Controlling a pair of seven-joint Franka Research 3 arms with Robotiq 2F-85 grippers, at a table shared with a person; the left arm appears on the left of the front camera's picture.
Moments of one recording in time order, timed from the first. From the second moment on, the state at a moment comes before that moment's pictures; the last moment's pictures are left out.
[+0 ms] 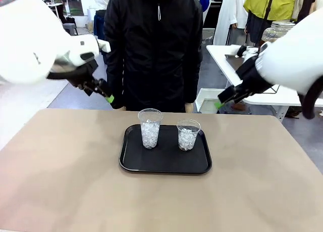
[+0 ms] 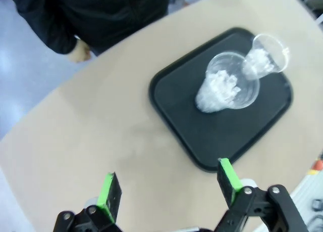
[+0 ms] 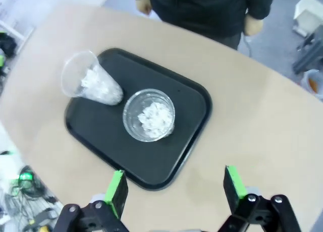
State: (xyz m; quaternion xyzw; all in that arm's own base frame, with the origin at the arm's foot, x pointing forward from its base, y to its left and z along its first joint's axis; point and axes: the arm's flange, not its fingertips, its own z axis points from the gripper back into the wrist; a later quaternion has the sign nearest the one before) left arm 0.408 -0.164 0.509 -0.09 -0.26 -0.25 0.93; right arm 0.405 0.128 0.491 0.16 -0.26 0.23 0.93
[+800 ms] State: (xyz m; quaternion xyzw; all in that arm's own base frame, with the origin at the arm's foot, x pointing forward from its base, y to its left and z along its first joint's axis) left arm 0.442 -0.098 0.466 -0.39 -0.17 -0.04 0.90; right arm 0.452 0.056 0.446 0.45 -0.13 0.05 0.88
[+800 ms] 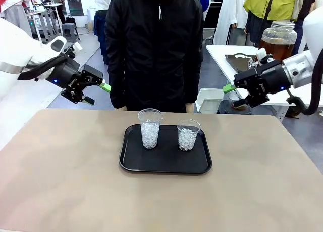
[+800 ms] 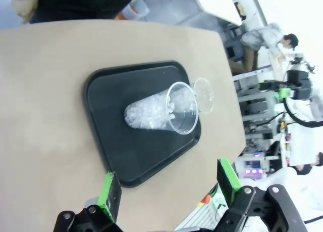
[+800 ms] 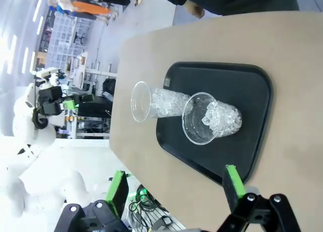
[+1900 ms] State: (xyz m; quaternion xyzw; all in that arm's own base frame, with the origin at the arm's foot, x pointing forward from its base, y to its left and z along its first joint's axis) left arm 0.461 -0.076 0.433 -0.49 -0.10 0.01 0.87; right arm 0.478 0.045 0.389 0.55 -0.01 -0.03 0.84
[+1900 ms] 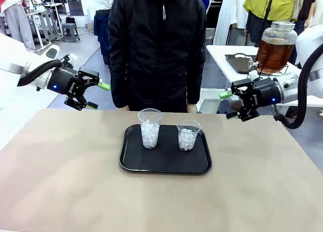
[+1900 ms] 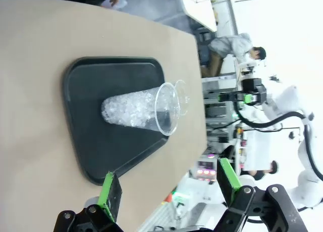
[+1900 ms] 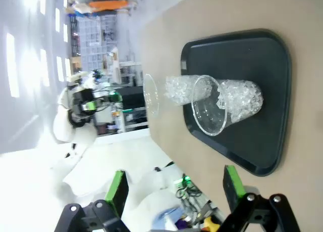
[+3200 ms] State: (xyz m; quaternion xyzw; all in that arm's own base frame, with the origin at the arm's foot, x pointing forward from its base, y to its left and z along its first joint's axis) left arm 0.518 -0.058 0.371 -0.65 -0.05 0.00 0.76; right arm 0.520 0.014 0.357 0.65 0.02 -0.10 0.75
